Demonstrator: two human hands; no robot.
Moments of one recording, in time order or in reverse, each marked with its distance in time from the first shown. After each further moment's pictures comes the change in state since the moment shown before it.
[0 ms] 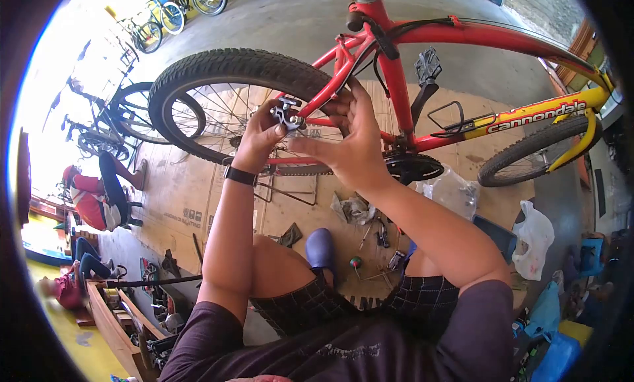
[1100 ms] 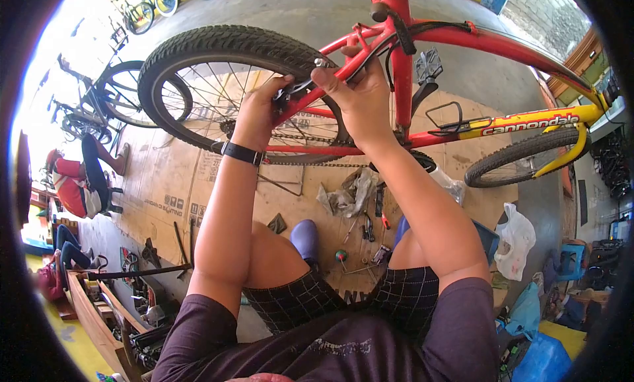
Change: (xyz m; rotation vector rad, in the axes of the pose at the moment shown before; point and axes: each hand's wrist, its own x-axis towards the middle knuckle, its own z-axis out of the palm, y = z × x) left_hand 0.017 0.028 0.028 -0.232 0.374 -0.163; right_hand 0.043 0.017 0.000 0.191 0.117 -0.011
